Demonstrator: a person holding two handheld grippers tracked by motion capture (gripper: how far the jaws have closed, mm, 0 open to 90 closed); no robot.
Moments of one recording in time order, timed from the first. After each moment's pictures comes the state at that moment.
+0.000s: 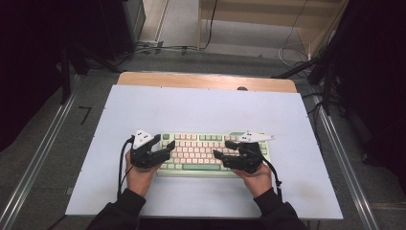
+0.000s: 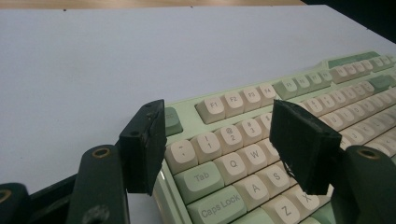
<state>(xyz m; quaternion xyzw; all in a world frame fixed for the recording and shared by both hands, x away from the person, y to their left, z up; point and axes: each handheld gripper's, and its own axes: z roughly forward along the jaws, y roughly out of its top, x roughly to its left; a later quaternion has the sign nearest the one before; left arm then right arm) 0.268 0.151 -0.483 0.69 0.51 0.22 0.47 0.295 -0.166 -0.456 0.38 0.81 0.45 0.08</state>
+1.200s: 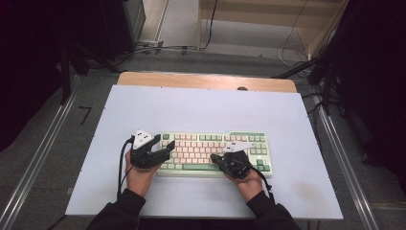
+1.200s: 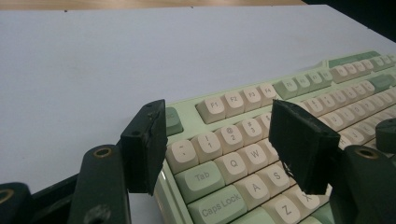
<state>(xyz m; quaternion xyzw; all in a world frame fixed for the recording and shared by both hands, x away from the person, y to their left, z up) 0.268 0.151 -0.483 0.69 0.51 0.22 0.47 0.286 -0.140 -0.487 0.34 0.85 0.39 0.10</state>
